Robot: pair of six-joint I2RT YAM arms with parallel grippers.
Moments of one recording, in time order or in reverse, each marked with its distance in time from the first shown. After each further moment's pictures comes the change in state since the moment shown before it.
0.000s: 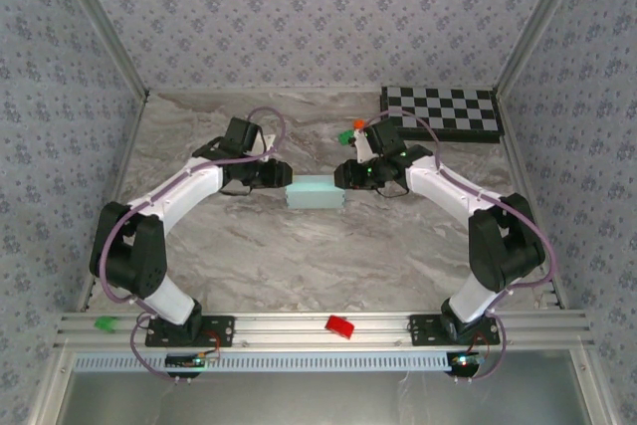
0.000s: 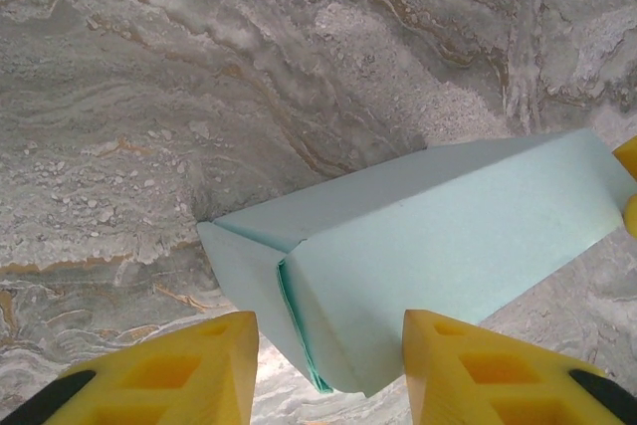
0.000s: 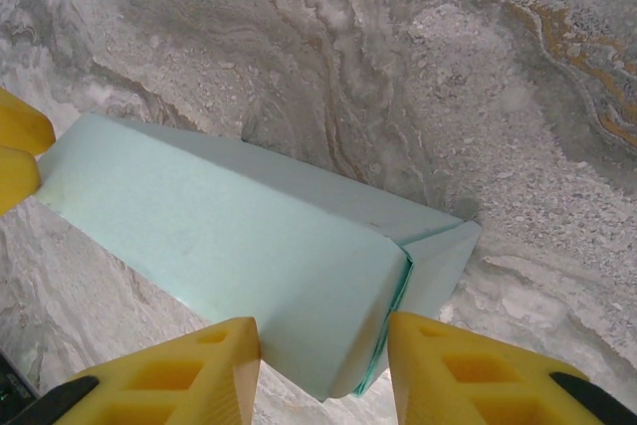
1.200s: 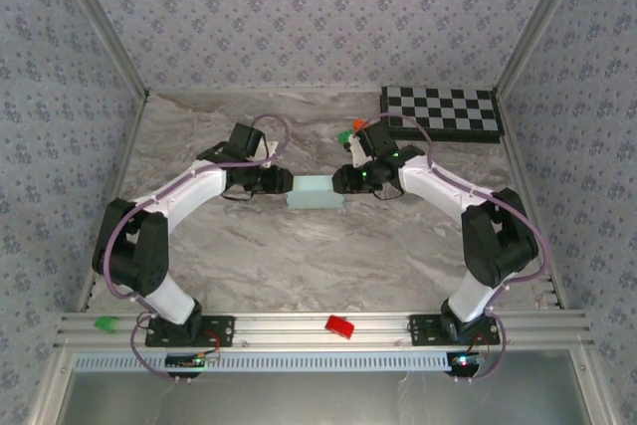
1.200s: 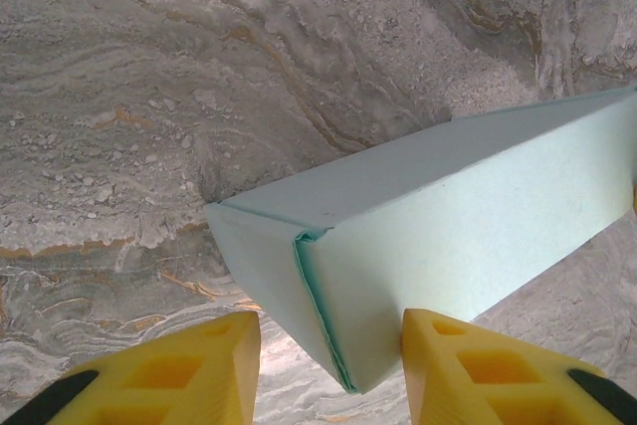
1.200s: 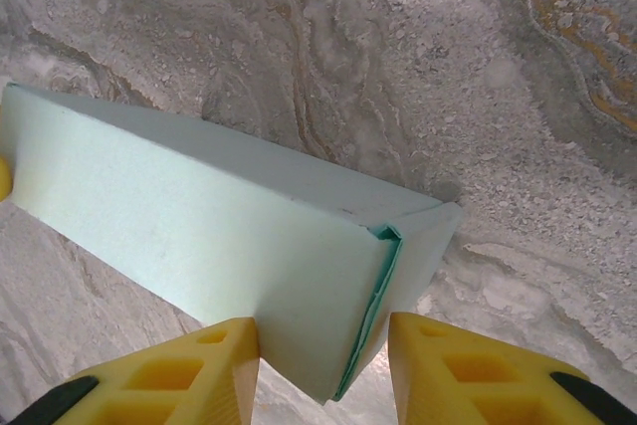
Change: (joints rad) left arm -0.014 0.019 -0.036 0.013 -0.016 0.022; right arm 0.027 0.042 0.021 -0.042 0.074 -0.031
